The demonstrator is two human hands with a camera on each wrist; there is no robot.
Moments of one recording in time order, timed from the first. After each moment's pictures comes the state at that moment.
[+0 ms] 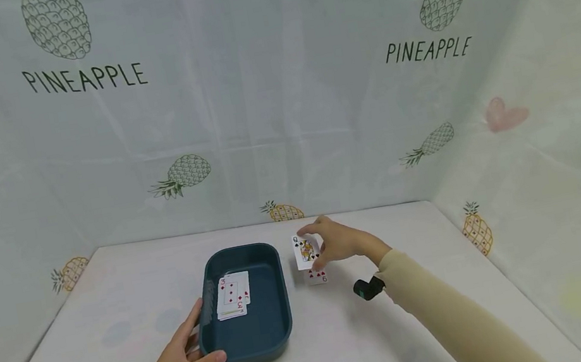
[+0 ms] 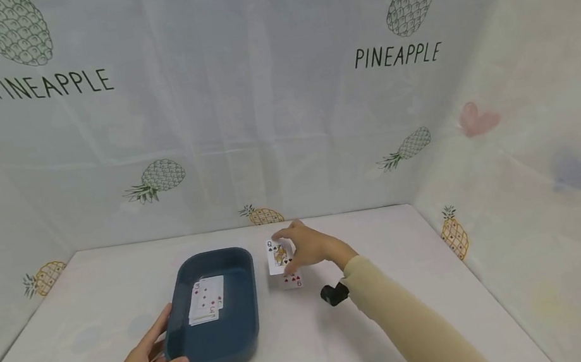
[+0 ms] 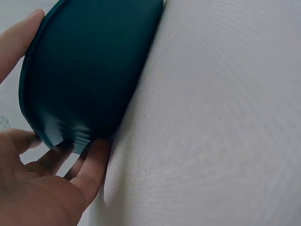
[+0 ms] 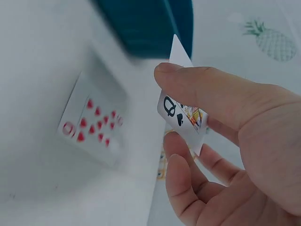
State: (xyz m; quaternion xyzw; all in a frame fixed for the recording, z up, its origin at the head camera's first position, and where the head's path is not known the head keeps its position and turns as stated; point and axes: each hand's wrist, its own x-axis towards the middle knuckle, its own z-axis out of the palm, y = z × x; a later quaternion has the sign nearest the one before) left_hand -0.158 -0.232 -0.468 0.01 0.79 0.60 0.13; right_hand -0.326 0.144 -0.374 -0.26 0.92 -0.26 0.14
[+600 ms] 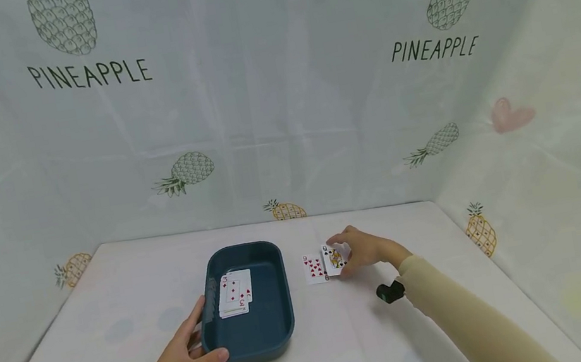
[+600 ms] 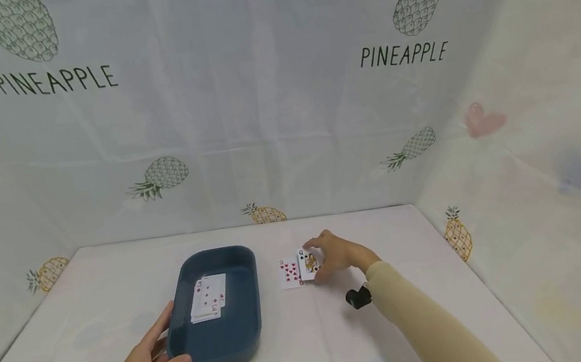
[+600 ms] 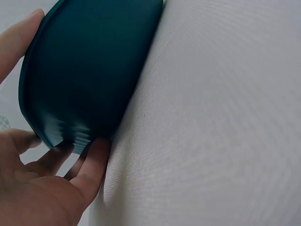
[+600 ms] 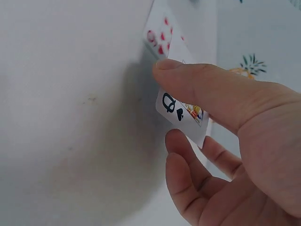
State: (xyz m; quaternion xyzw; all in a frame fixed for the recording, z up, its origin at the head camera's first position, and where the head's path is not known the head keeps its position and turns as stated) left_hand -0.157 -0.234 -0.467 0.02 0.79 0.60 0.14; right_hand -0.339 0.196 -0.415 -0.20 0.94 -0.23 0.17
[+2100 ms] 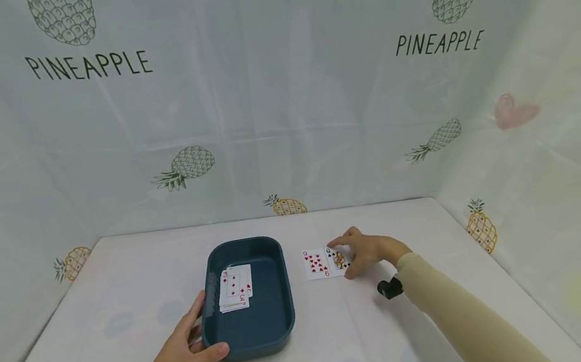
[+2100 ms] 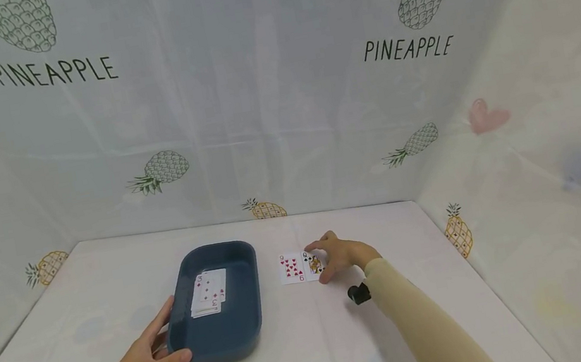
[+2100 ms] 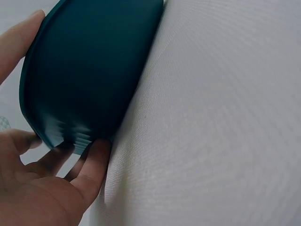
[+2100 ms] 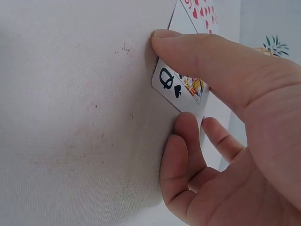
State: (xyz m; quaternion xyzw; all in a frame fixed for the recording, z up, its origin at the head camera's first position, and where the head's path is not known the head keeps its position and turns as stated) left_hand -0.159 -0.236 -0.468 0.02 0.79 0.59 0.13; right_hand -0.342 0.199 -0.429 -0.16 0.94 -0.21 0.22
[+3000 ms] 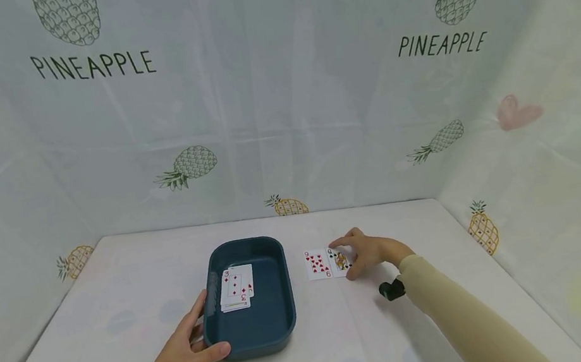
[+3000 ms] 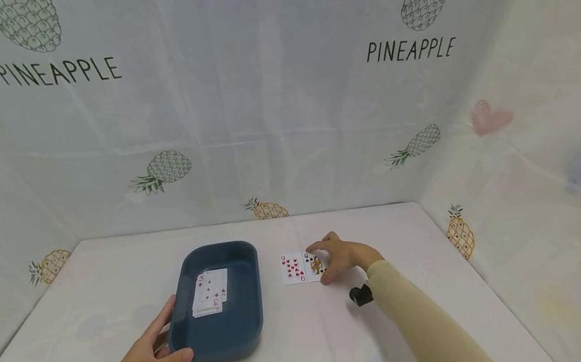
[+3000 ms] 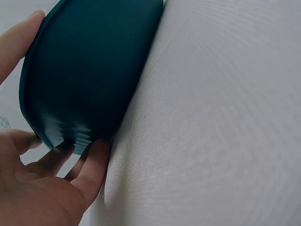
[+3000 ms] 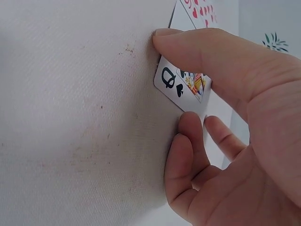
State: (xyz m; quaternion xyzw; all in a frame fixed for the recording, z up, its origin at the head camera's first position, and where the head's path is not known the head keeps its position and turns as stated) left_hand -0.159 -0.236 -0.468 0.02 0.79 0.60 0.13; right_hand -0.341 0.202 -0.432 -0.17 0.94 -0.22 0.21
